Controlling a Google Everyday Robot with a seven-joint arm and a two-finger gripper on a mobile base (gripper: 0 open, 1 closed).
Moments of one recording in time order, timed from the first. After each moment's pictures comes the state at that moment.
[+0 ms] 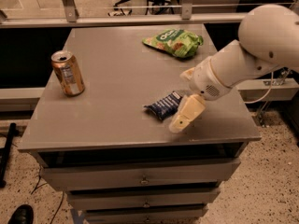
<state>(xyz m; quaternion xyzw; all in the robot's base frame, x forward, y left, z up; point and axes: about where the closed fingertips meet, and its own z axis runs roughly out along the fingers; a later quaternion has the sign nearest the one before) 0.517 -0.081 0.837 -0.58 0.75 0.17 0.27</state>
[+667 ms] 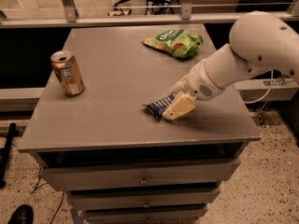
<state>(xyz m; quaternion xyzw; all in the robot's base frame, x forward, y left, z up) 0.534 -0.074 0.819 -0.56 0.77 0.18 0.26</state>
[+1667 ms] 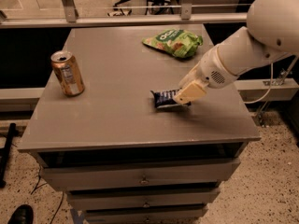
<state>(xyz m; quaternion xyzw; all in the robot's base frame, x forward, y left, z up) 0.544 -0.098 0.856 -0.53 0.78 0.16 0.28</state>
